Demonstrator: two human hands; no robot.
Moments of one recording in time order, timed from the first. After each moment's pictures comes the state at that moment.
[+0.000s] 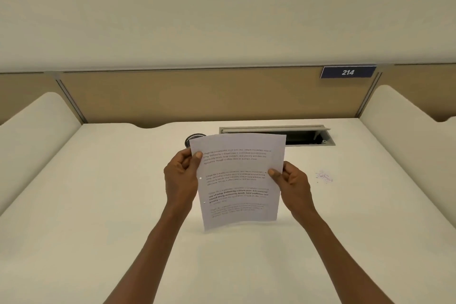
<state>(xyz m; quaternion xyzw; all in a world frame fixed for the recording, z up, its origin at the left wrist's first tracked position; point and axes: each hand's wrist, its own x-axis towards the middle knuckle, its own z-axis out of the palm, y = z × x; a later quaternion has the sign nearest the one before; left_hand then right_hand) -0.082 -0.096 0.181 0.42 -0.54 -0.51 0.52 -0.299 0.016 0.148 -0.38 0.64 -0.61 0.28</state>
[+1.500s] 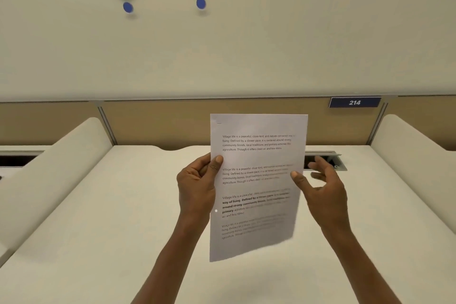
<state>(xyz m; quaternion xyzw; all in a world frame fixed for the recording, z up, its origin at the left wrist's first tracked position) -0.056 -0.026 0.274 0.34 -0.49 -0.58 0.56 -0.261 0.067 0.246 -0.35 0.71 -0.61 0.11</state>
